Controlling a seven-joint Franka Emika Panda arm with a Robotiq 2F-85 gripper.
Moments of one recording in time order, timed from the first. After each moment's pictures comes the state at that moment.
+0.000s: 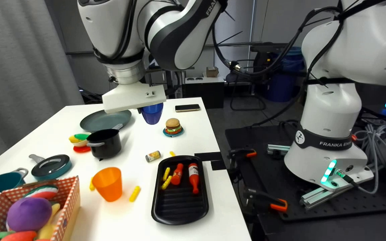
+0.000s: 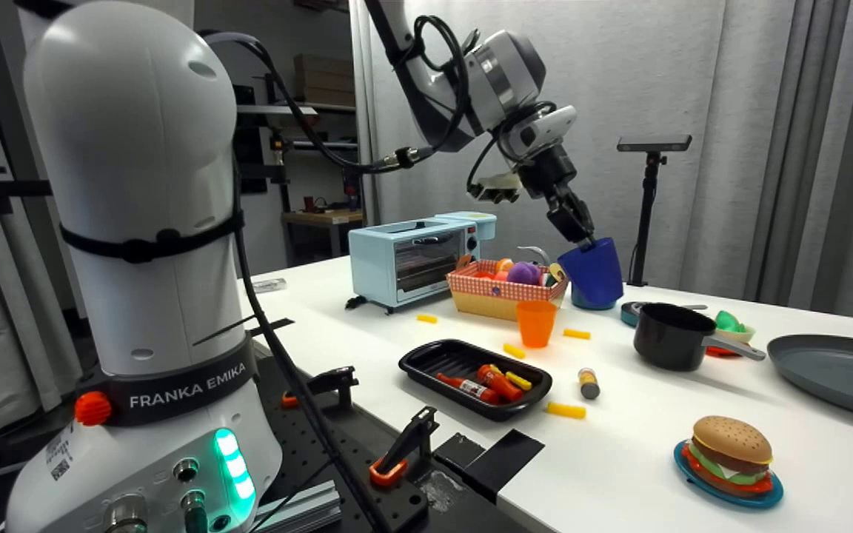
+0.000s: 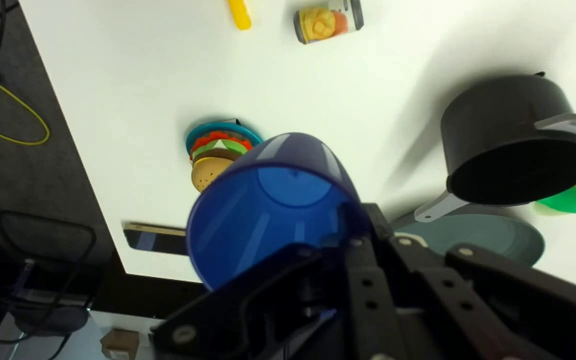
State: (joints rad) arm -0.06 0.07 -0.07 -2.36 -0.88 2.41 1.90
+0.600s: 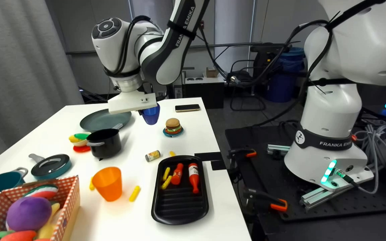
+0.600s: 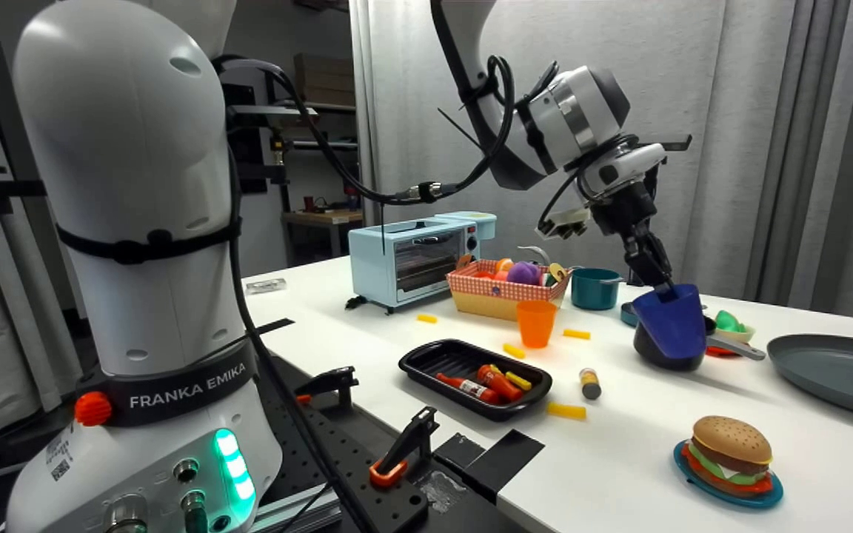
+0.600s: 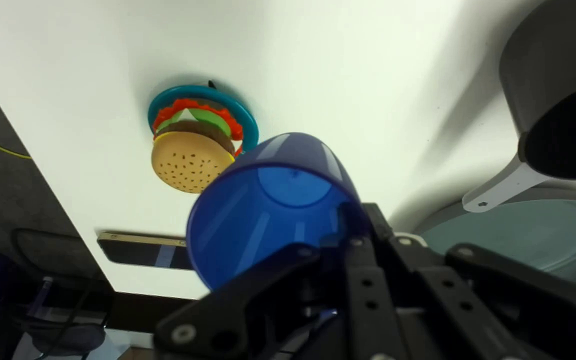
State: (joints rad) arm -0.13 0.32 -0.19 -2.18 -0.88 2.55 1.84
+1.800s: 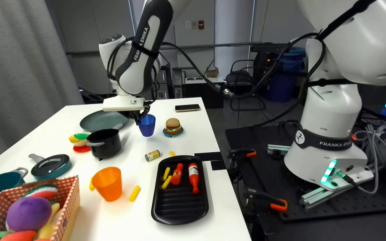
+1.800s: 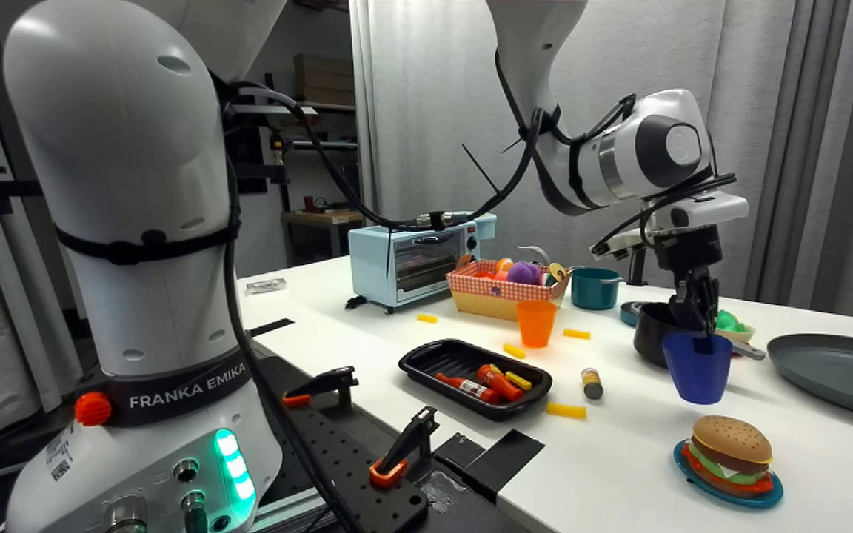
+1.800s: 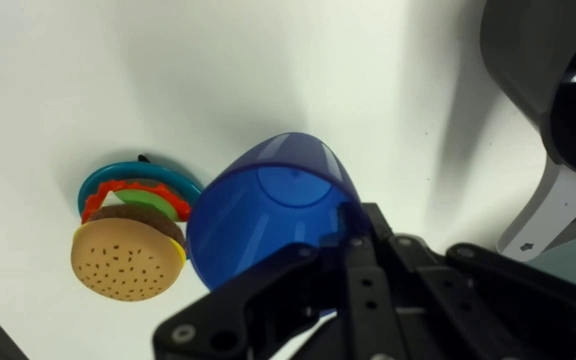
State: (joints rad) arm -0.18 0.57 -0.26 -1.97 -0.24 2.63 1.44
